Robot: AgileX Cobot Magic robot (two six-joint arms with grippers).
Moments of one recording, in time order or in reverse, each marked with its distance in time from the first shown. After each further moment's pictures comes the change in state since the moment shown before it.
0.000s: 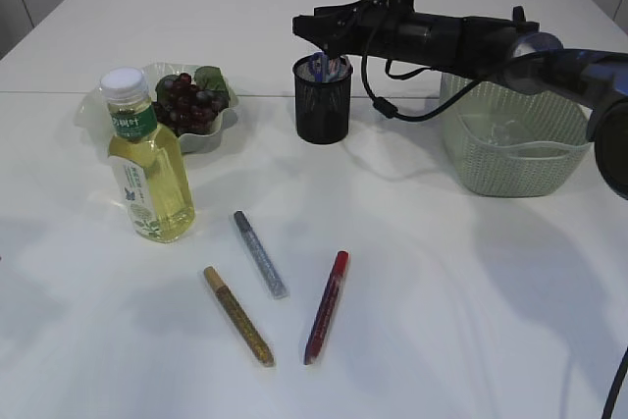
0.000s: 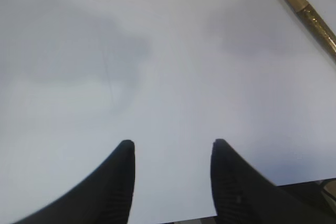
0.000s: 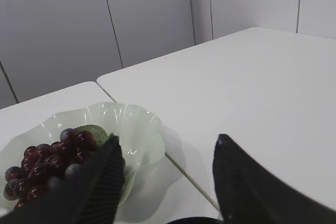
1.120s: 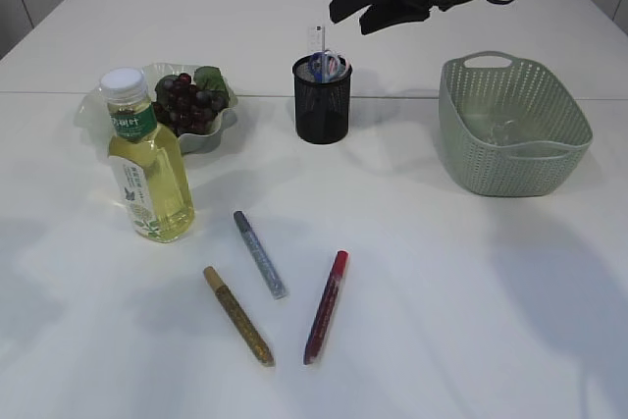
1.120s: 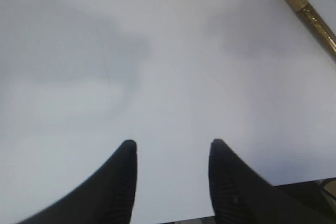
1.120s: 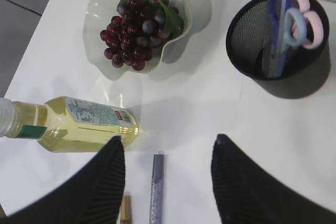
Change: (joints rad) left arm 0.000 0.000 0.000 0.000 0.000 0.000; right arm 0.006 -0.372 0.000 -1.050 0.397 1.541
